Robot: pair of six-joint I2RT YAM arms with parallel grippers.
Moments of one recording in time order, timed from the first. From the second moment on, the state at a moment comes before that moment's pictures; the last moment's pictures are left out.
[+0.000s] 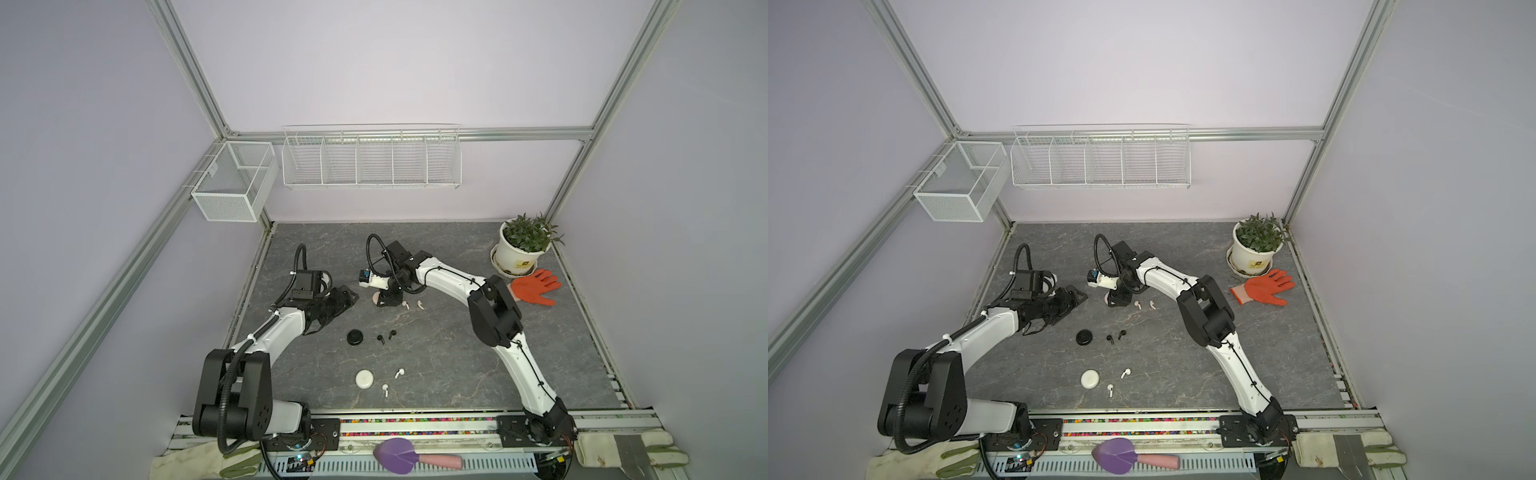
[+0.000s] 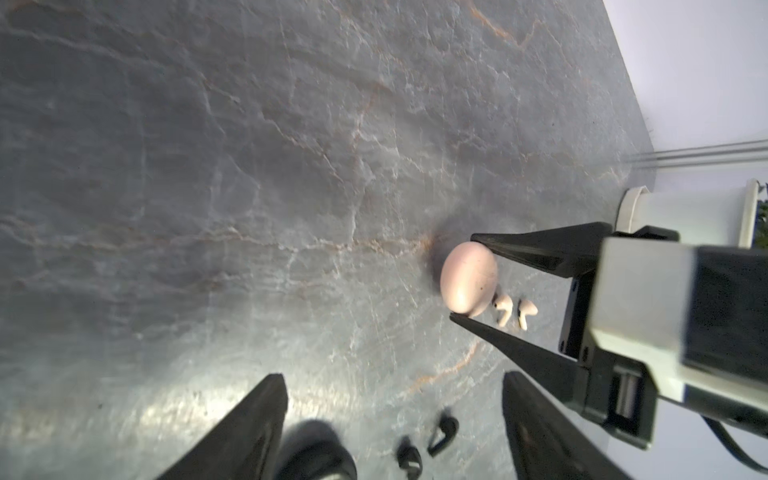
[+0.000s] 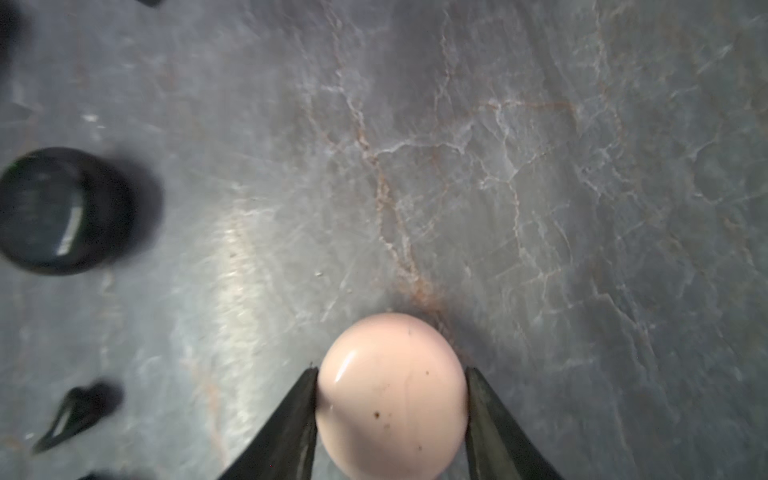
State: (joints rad) left arm -0.16 1.34 0.71 -0.28 0.43 -0.66; right arm 0.74 2.32 1.92 -0.72 -0.38 -0.67
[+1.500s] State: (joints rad) left arm -0.42 1.13 0.40 0.39 0.70 -0.87; right arm 0.81 1.72 1.30 -0.39 -0.44 -0.63
